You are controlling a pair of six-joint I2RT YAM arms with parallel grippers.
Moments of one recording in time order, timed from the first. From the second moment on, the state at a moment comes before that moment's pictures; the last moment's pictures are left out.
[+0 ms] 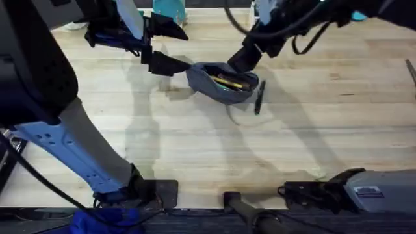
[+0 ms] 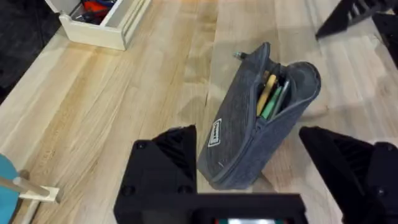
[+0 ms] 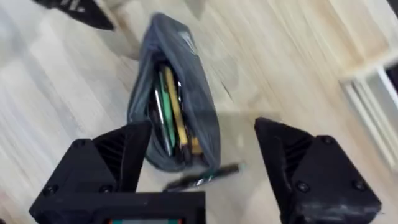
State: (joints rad) left arm 0.17 1.98 1.47 -1.20 1.21 1.65; right arm 0.43 1.56 1.41 -0.83 -0.25 -0.46
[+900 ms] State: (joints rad) left arm 0.17 1.98 1.47 -1.20 1.24 1.65; right arm 0.43 1.45 1.41 -1.22 0.02 0.39
